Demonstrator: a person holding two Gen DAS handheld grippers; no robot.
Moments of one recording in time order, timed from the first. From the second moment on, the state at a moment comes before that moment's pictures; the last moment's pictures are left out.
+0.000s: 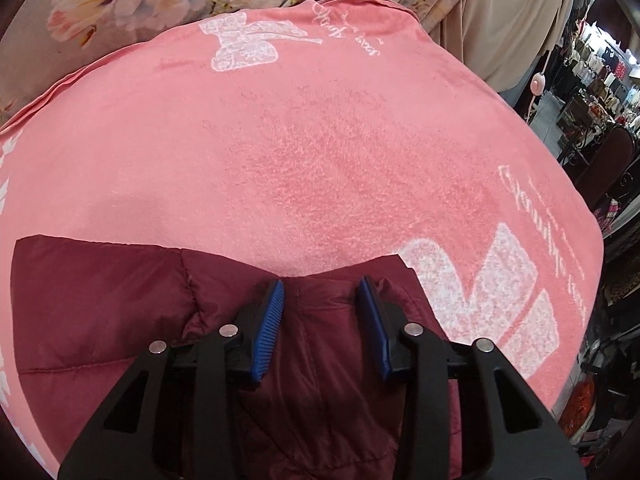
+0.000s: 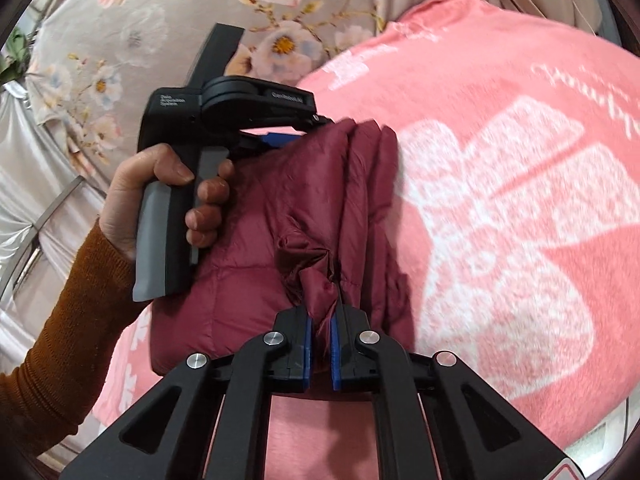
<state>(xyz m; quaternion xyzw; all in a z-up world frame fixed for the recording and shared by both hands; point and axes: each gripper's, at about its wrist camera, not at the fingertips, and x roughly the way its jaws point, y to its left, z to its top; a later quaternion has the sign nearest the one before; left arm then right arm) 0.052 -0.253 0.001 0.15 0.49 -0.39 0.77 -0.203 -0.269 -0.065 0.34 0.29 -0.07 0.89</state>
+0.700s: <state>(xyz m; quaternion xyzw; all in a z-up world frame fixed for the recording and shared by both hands) 0.056 -0.263 -0.047 0.15 0.45 -0.36 0.80 -0.183 -0.269 -0.100 0.35 0.32 -0.08 0.88</state>
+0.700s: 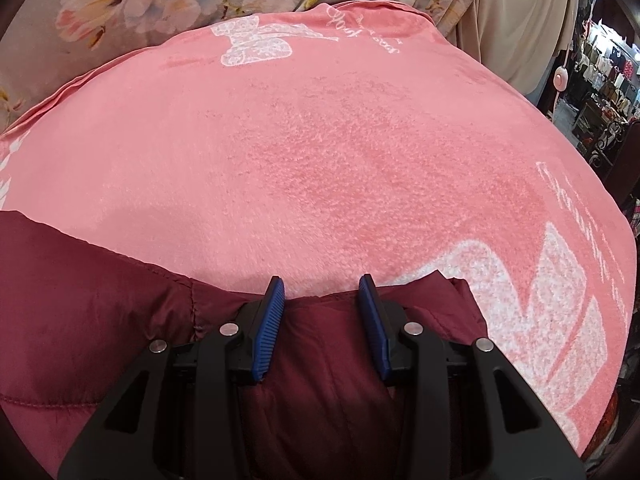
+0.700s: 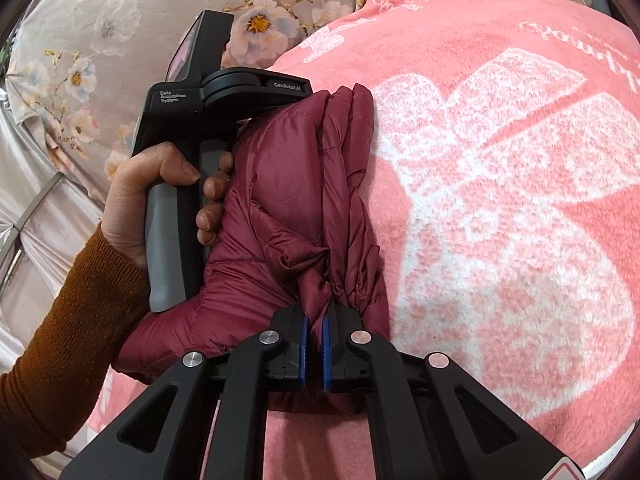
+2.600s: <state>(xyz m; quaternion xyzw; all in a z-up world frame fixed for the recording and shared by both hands) 0.048 -0.021 0.058 -0.15 0.43 -0.44 0.77 -0.103 -0.285 0.044 0.34 0.24 -0.01 0.91</state>
